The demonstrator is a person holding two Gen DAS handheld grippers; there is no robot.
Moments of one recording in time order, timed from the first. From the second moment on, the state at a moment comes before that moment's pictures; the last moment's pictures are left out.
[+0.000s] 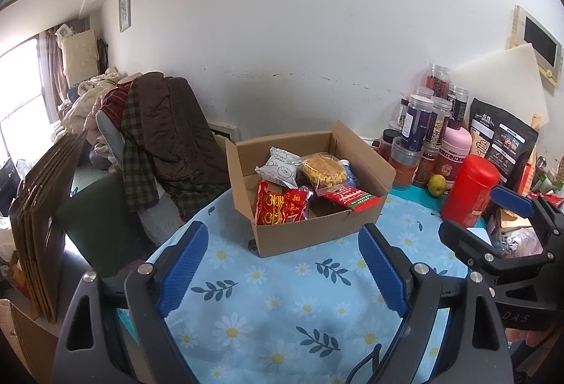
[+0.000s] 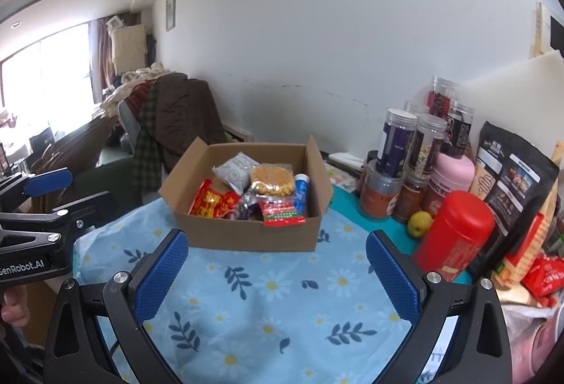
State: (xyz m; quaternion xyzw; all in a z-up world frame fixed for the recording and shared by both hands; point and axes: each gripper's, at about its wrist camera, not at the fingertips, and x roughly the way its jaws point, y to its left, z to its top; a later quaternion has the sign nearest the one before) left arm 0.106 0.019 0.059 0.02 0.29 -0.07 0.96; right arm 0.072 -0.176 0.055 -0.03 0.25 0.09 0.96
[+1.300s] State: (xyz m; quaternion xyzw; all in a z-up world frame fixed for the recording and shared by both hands) left arm 0.117 0.018 0.053 0.01 0.31 -0.06 0.95; right arm 0.080 -0.183 0.048 -0.05 0.26 0.08 0.96
